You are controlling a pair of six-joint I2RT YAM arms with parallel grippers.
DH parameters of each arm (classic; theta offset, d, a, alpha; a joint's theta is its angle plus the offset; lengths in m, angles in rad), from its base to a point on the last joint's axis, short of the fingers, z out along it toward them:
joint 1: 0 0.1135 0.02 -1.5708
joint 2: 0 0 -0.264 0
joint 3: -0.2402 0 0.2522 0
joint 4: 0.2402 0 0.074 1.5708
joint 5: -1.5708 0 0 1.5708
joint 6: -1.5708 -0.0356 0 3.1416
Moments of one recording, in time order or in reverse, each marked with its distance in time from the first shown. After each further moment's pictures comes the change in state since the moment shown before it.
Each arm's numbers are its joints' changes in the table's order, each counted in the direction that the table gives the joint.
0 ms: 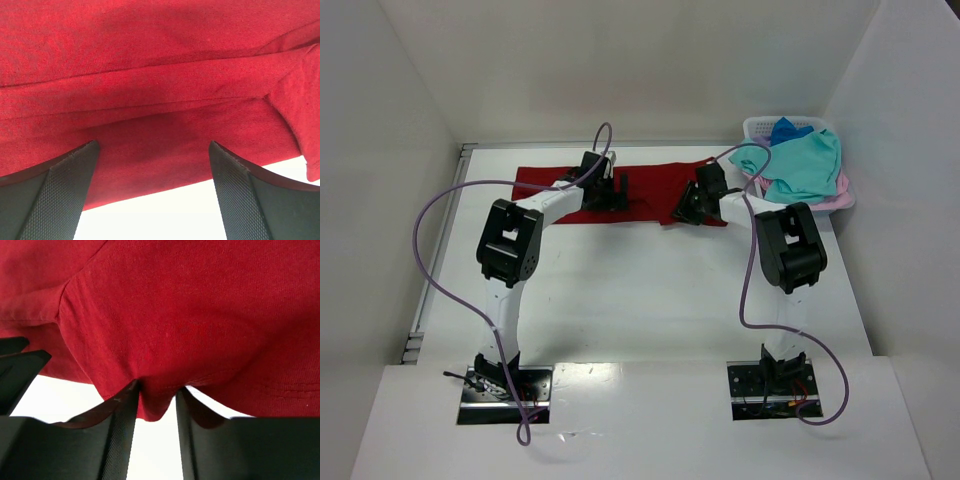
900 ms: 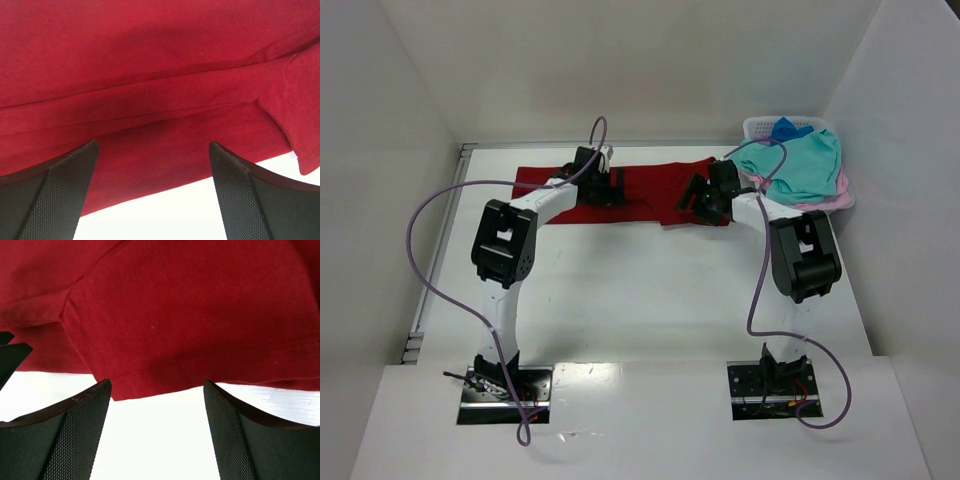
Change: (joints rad) left arm 0.030 -0.039 0.010 -0.030 -0.045 -0.050; right arm -0.048 -0.114 0.056 0.032 -0.024 0.054
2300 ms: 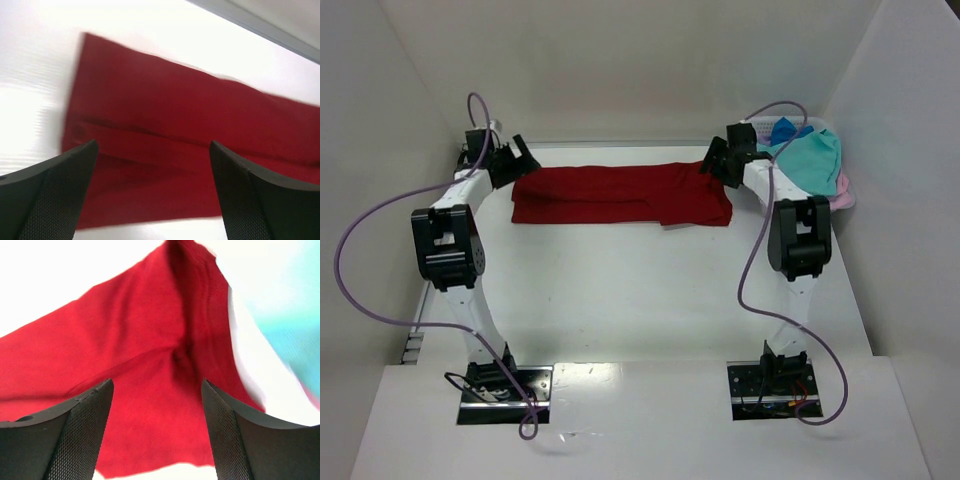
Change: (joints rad) left arm 0.511 -0.067 0.000 -0.057 -0.154 0.108; right arm -0.130 0.261 -0.481 0.187 -0.122 0.121
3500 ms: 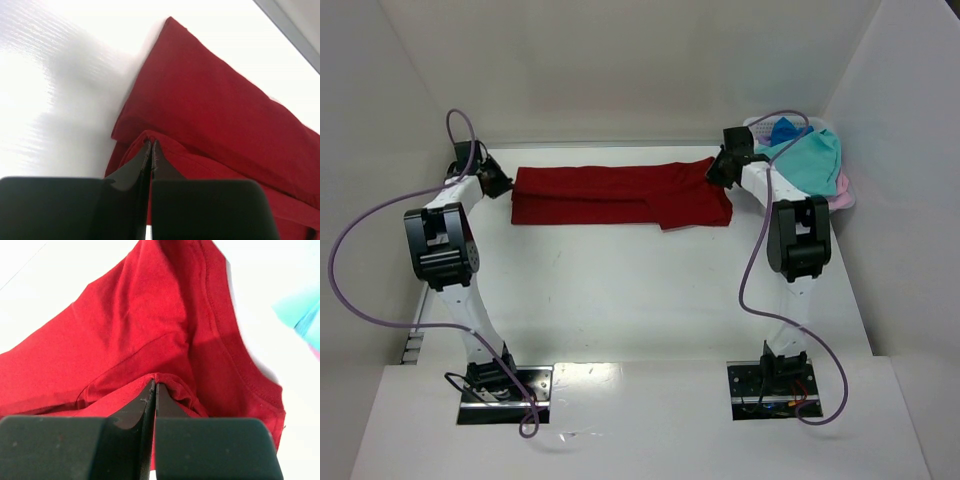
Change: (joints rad) left arm 0.061 -0.034 0.087 0.014 0.084 0.124; right arm 0.016 -0.066 0.065 0.007 -0.023 -0.138
